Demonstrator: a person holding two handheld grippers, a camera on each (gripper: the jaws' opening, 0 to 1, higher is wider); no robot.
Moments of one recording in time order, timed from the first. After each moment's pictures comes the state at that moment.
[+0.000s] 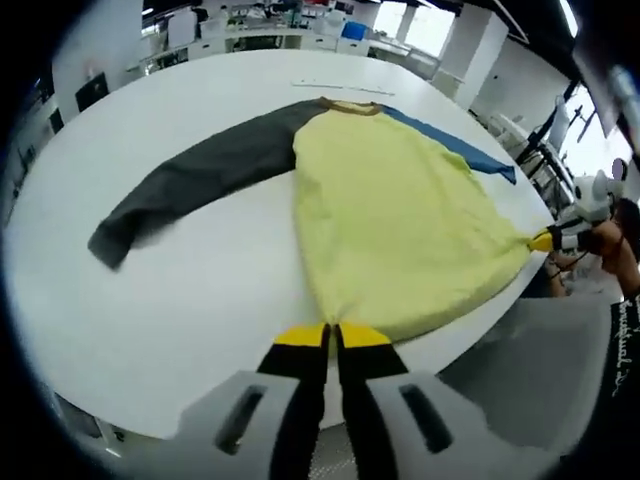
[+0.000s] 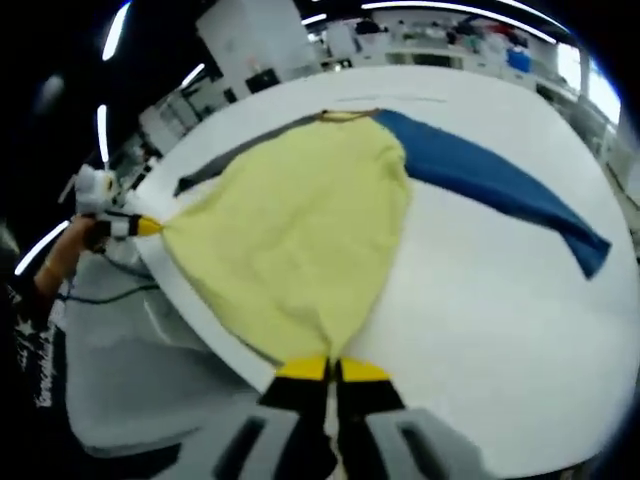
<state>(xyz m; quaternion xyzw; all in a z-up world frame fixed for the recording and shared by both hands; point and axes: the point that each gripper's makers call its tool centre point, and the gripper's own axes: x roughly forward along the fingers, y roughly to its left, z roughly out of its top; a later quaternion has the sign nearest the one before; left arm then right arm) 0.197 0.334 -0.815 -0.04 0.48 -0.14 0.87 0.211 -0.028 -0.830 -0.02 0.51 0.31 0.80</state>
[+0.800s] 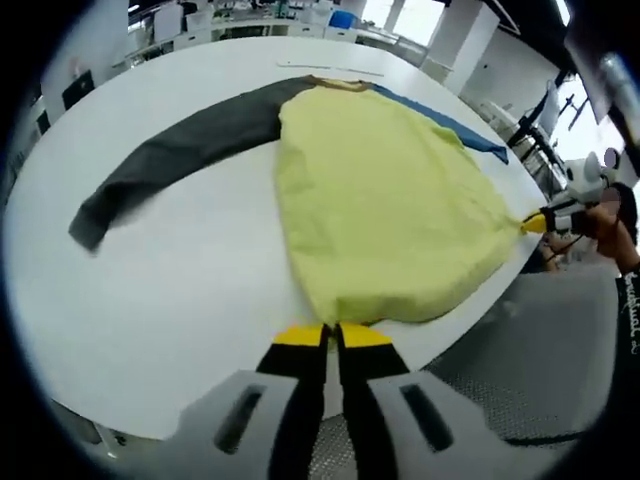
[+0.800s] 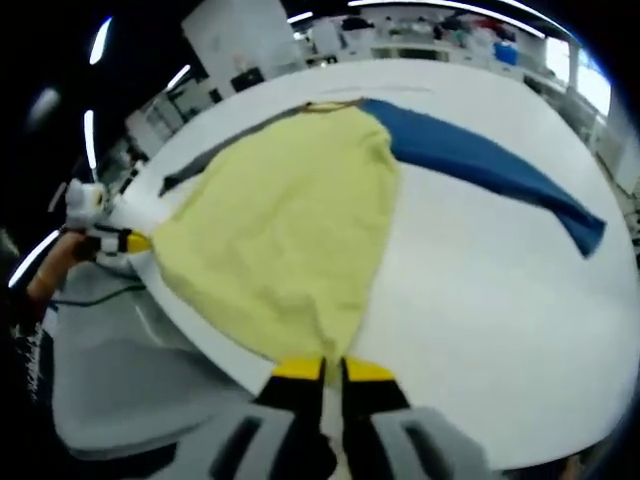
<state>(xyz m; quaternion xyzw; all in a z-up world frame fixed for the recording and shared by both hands) 0.177 0.326 -0.835 -0.04 0.50 -0.17 0.85 0.207 -0.034 -0.843 -0.01 0.52 0.28 0.80</state>
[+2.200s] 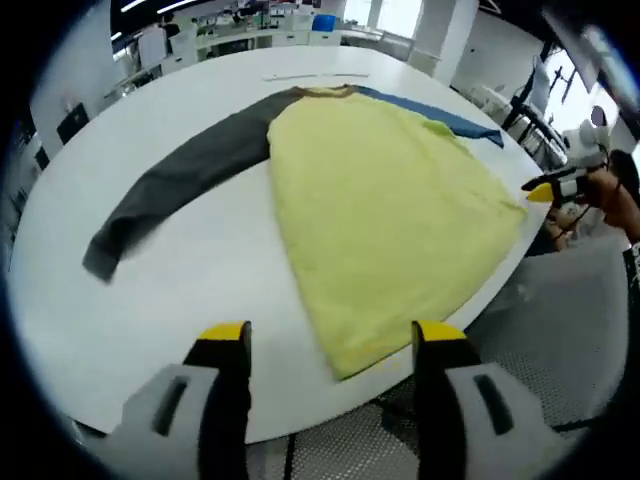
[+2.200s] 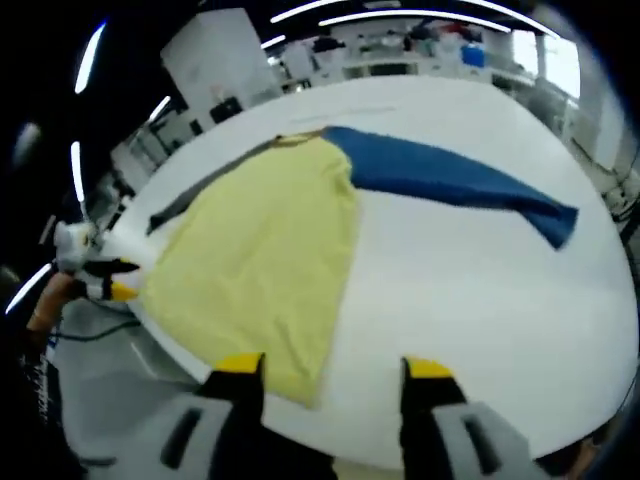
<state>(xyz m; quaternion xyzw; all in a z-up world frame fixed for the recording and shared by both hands) 0.186 0.325 -0.820 0.04 0.46 -0.17 0.87 0.239 -0.064 -0.823 0.04 0.48 0.23 0.85</state>
